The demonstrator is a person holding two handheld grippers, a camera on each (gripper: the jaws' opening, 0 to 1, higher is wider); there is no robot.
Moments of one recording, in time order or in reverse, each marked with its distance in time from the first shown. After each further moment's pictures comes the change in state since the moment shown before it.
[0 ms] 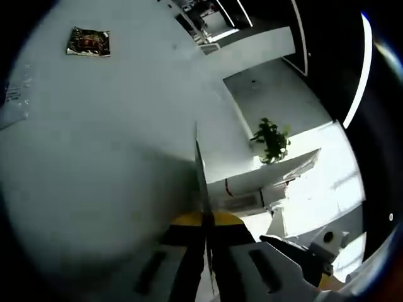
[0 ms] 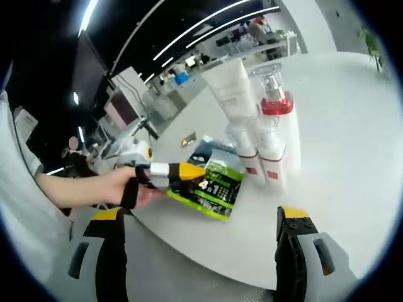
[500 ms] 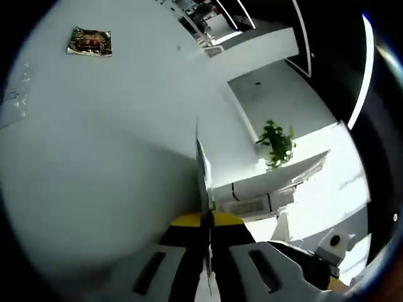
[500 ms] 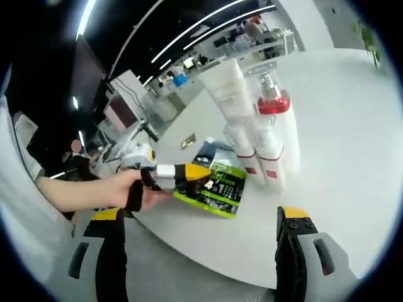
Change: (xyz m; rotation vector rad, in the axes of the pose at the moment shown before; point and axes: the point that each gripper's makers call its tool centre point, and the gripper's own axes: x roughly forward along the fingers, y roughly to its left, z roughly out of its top) left arm 0.007 0.002 0.005 0.018 -0.031 0.028; right arm -0.001 -0.001 0.002 0.027 -0.013 0.003
